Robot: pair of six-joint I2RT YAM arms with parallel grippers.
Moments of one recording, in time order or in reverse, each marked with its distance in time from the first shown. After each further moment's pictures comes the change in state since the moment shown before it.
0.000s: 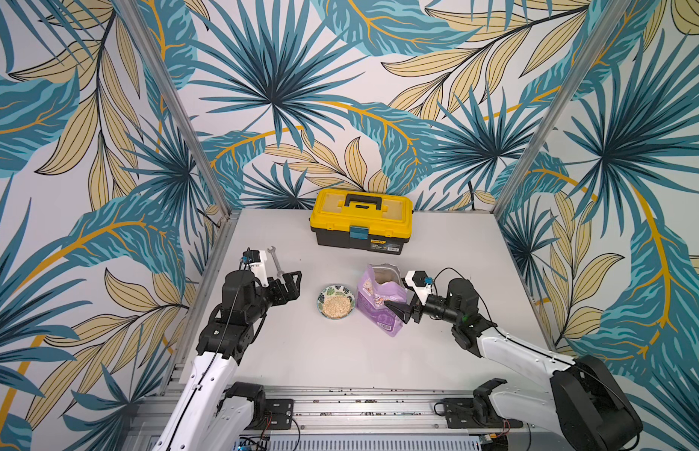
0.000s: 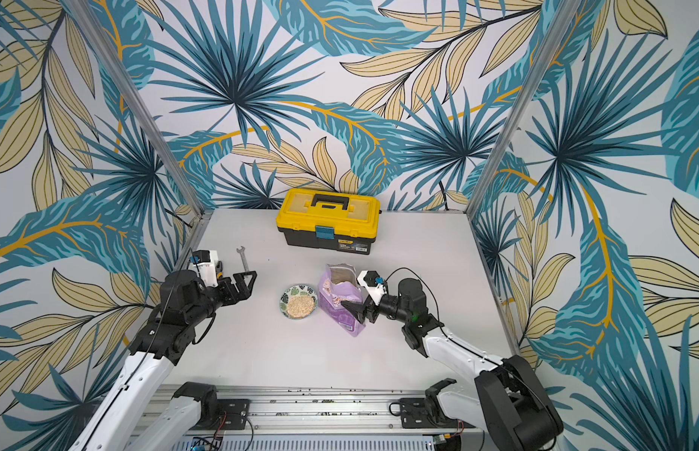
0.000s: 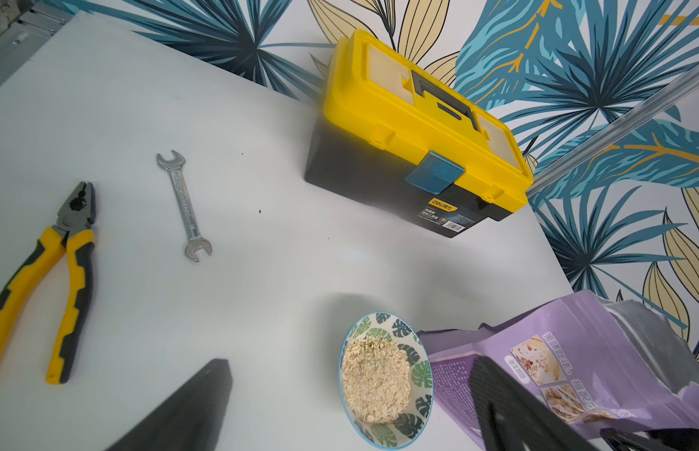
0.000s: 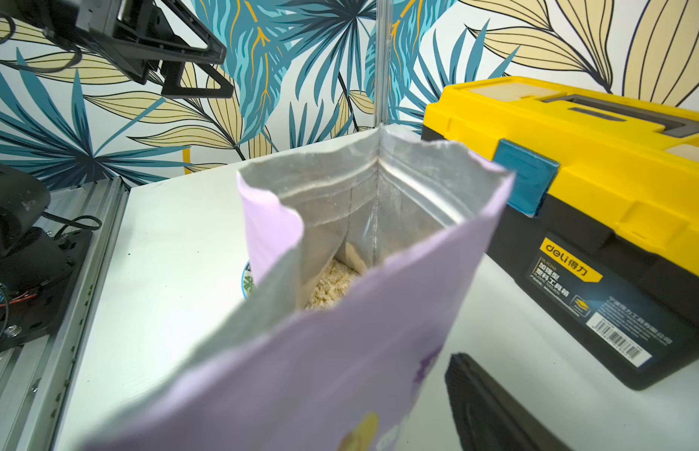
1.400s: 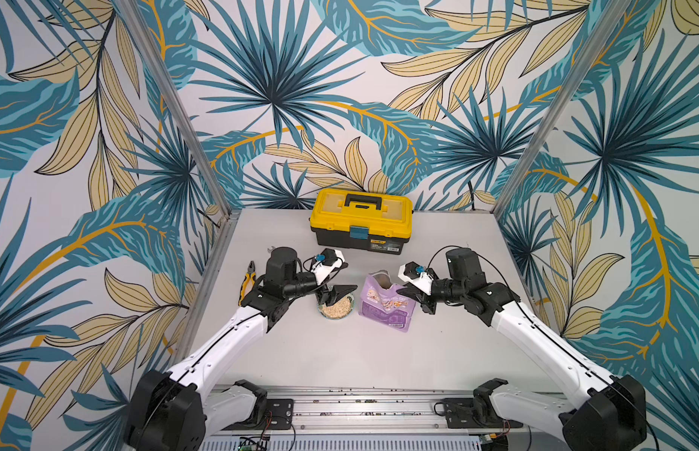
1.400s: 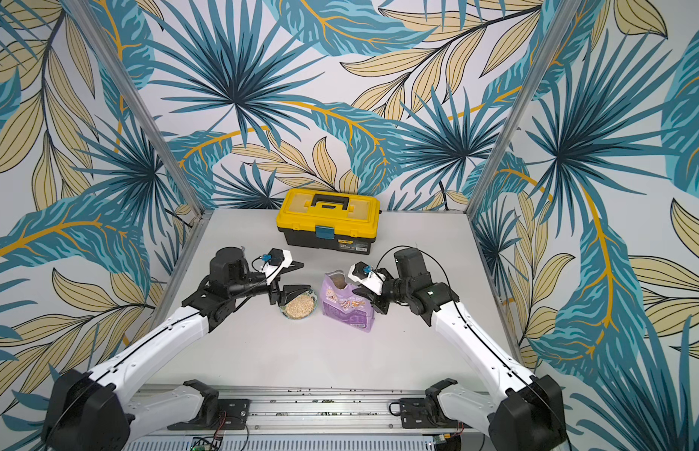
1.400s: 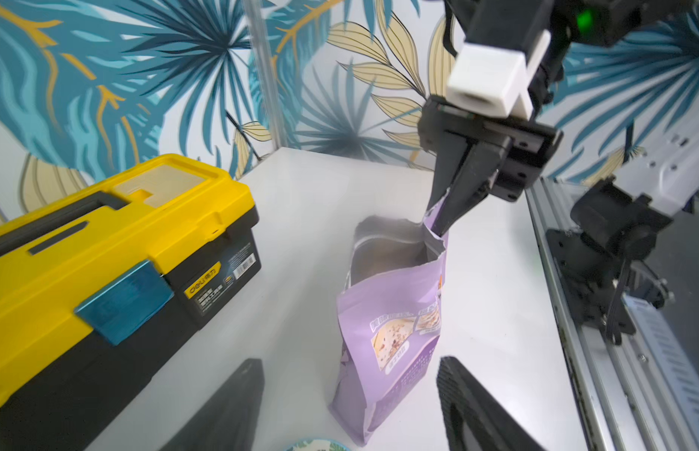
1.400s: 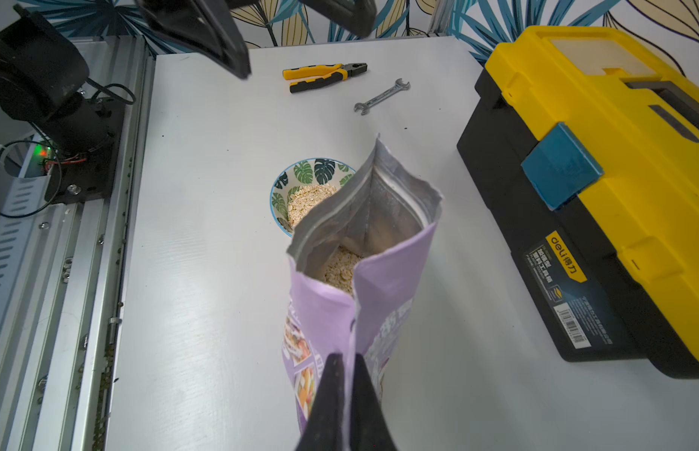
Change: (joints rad) left arm -0.288 0.457 0.121 0.430 0.600 0.738; right arm -0.021 -0.024 0.478 -0.991 -0.018 -0.510
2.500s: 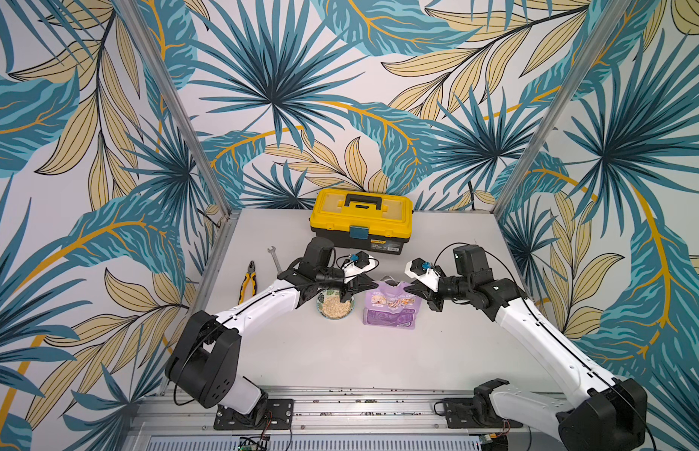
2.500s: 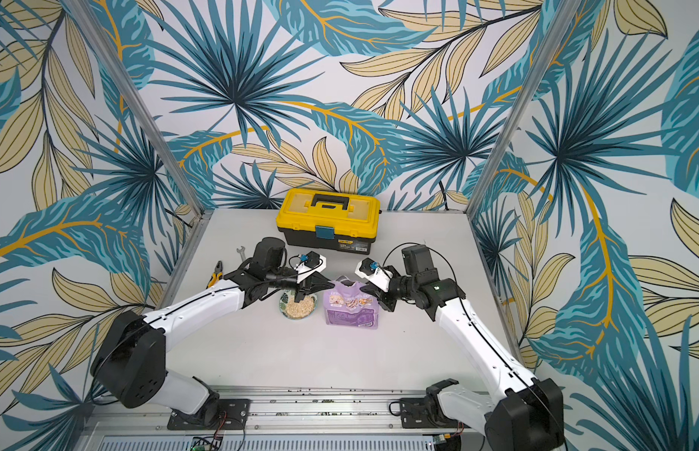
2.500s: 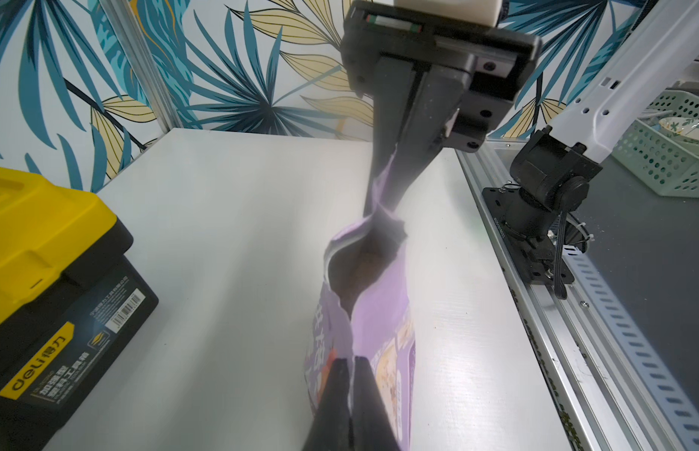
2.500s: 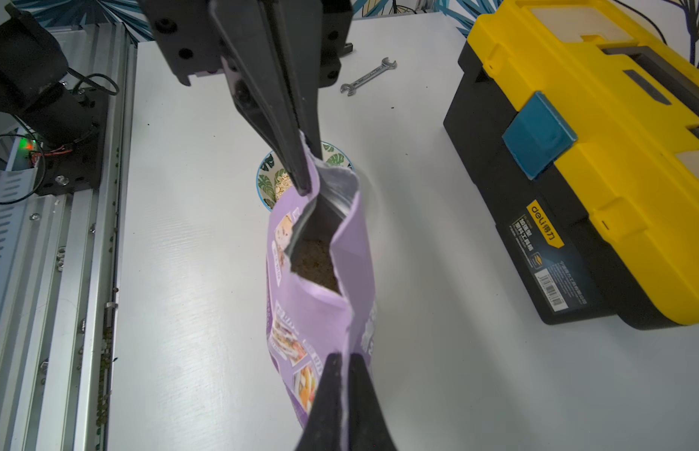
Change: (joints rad) left arm -0.122 0.264 0.166 -0.092 0.085 0.135; right arm -0.084 0.006 0.044 -0.103 0.023 -0.027
